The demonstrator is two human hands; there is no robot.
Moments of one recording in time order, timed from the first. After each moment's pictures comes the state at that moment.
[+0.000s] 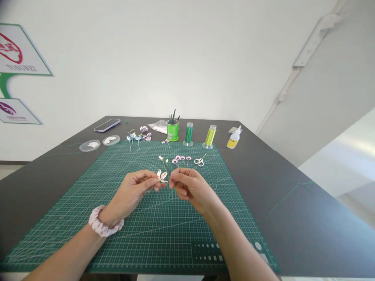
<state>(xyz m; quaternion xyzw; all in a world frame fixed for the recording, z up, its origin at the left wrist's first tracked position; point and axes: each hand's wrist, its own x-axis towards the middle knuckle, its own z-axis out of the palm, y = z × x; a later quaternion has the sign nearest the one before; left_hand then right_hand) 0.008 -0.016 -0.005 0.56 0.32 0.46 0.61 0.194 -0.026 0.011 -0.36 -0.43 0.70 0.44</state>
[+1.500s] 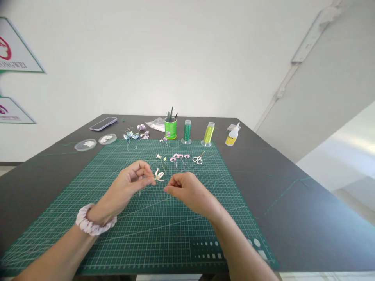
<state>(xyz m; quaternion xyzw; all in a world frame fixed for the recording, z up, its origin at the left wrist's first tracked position) 0.004 -0.013 0.010 0.65 0.36 0.42 0.52 0.198 -0.029 0.007 -0.50 -0.68 0.46 0.28</state>
